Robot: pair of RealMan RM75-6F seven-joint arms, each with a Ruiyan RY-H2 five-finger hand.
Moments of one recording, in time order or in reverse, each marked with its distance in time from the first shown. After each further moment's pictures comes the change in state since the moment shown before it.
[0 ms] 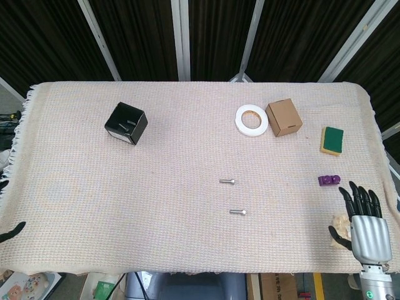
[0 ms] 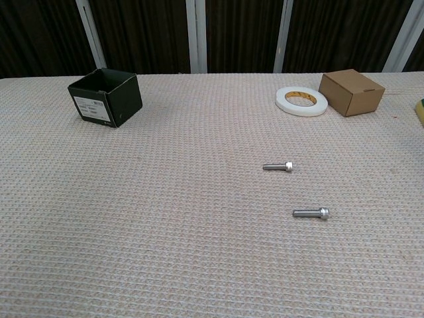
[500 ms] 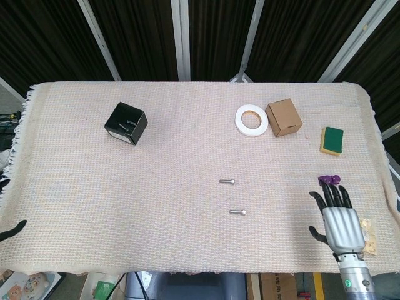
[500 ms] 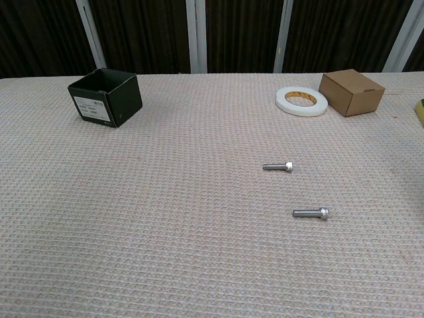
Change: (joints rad) left arm -0.008 -0.002 -0.008 -0.004 -0.015 -0.012 0.006; right arm 0.110 0.056 0.028 -0.270 0.179 -0.202 -0.306
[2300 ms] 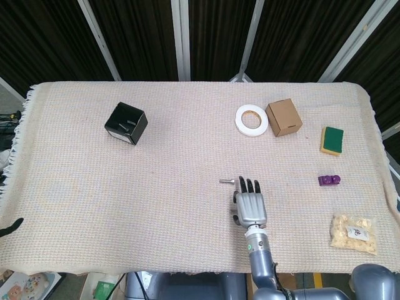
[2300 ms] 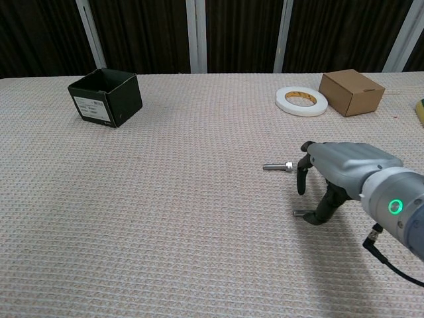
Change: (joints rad) left arm -0.011 0.018 -0.012 0.003 -0.037 -0.032 -0.036; right arm 0.485 -0.711 0.133 0.203 0.661 0.123 -0.501
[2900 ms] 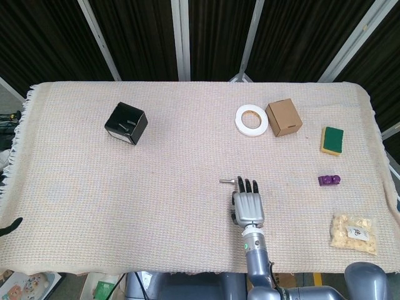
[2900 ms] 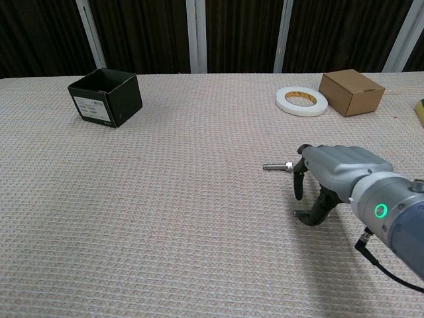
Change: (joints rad) left arm 0.000 0.003 -0.001 0.003 -0.002 0.001 -0.010; right arm 0.020 -0.033 0.000 0.045 0.015 0.014 0.004
